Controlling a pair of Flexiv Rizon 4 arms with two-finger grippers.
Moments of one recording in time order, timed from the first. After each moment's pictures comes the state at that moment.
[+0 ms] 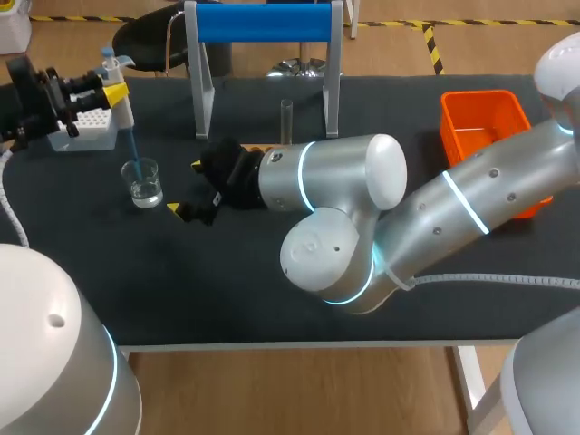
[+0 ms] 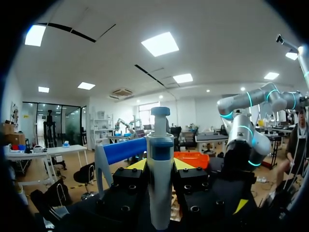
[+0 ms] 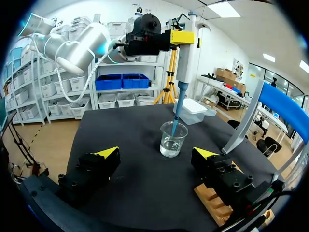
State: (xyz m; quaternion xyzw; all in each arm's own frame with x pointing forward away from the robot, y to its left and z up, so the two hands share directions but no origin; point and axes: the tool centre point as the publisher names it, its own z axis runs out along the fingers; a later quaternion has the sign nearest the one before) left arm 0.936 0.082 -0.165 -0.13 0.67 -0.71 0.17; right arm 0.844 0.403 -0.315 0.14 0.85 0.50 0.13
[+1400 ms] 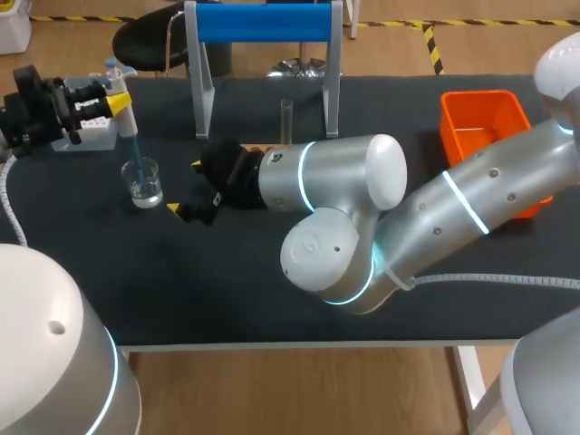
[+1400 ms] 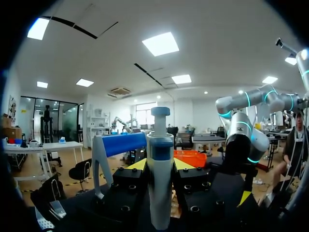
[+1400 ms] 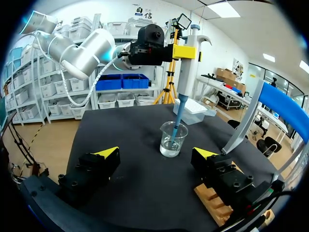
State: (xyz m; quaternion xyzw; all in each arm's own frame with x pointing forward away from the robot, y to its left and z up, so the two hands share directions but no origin) left arm 0.946 0.084 -0.190 -0.13 0.67 -0.71 0.15; right arm 0.844 0.403 -0.315 0.14 0.85 0.50 0.13
